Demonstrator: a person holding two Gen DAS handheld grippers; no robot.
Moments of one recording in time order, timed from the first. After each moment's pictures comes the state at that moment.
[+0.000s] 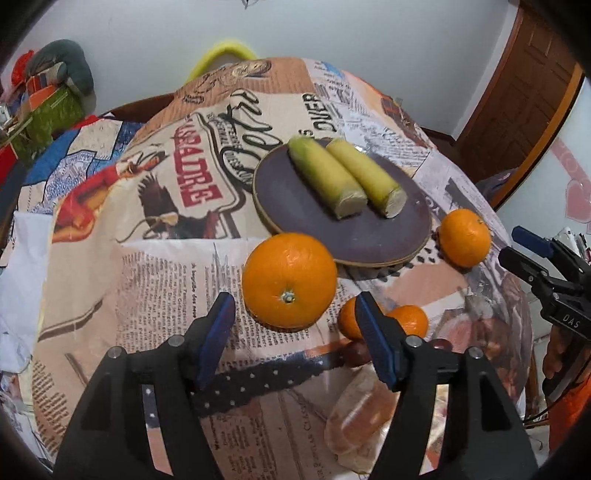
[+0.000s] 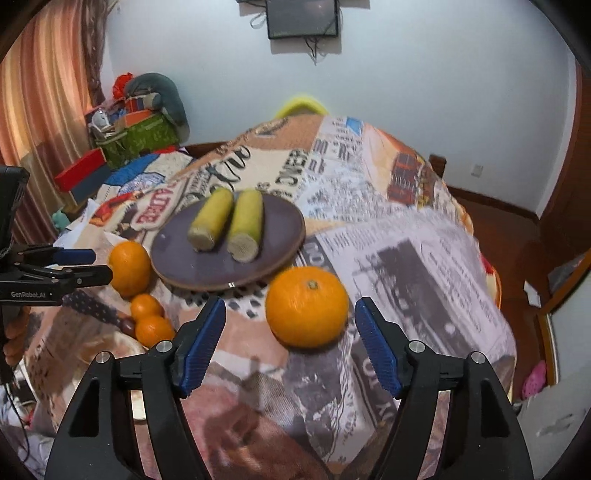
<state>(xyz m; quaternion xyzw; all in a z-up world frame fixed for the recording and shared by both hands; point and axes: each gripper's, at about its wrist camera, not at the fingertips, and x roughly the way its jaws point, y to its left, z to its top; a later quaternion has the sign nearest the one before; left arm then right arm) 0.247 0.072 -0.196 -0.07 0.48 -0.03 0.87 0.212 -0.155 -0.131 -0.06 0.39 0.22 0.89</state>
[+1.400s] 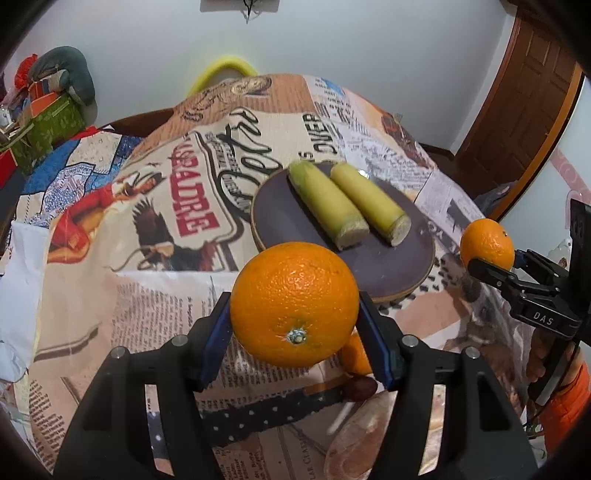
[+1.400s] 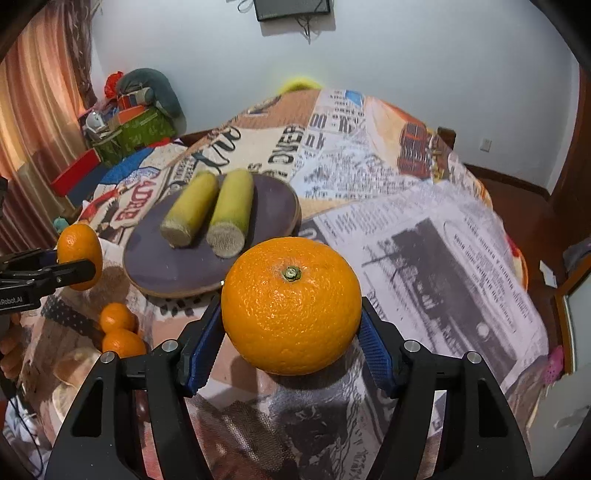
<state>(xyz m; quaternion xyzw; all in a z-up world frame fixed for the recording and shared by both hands) 0.264 0.074 -0.186 -0.07 0.45 -0.03 0.89 0.242 -0.154 -0.153 -0.03 0.42 0.23 0.88</state>
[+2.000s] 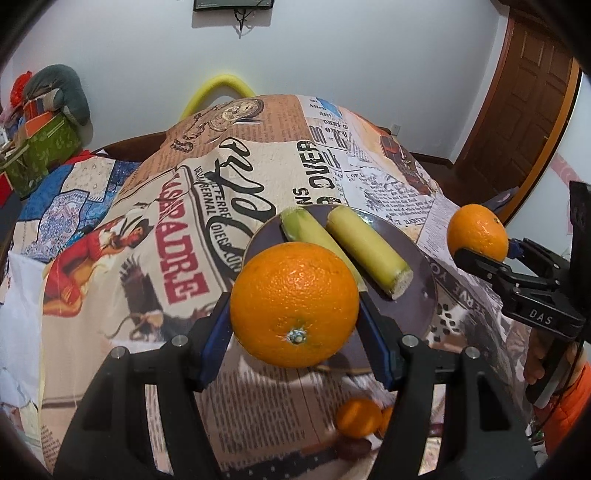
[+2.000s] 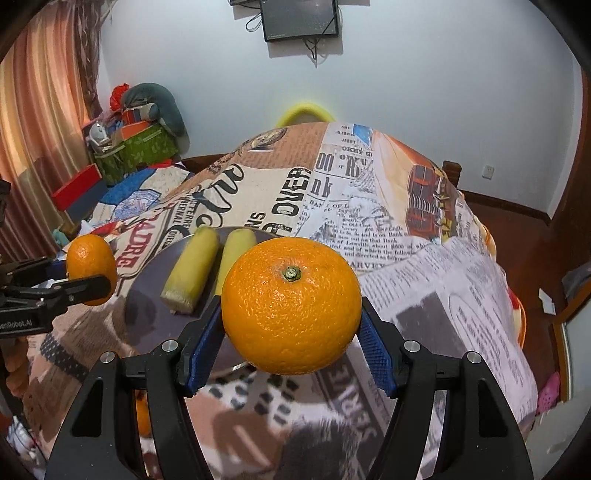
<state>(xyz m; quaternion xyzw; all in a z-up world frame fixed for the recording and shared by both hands) 0.312 0.067 -0.174 -0.05 0.43 -0.03 0.90 0.279 -0.129 -0.130 -0.04 0.38 0.23 0.89</state>
